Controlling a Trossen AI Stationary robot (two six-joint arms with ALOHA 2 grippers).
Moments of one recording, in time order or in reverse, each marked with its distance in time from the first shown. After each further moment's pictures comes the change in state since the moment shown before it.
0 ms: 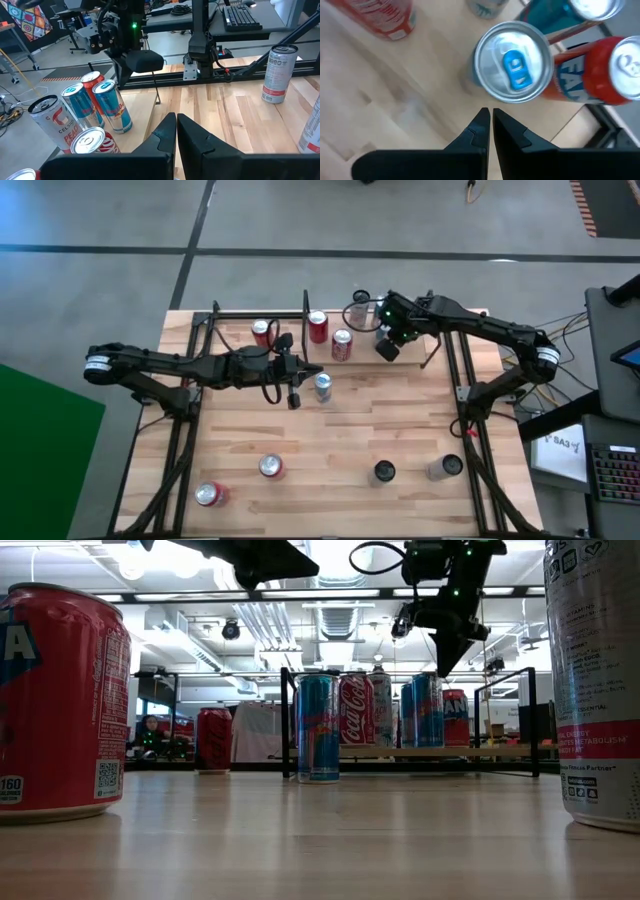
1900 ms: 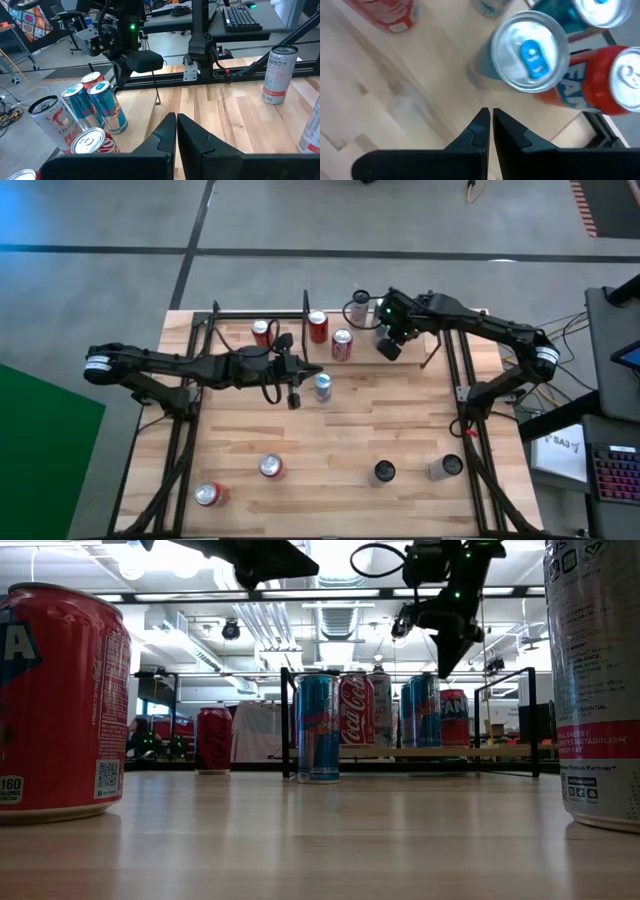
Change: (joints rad) left arm 0.001 0.000 0.000 0.005 0.000 0.000; right arm -0.033 0.005 0.005 -0.001 -0.031 -0.097
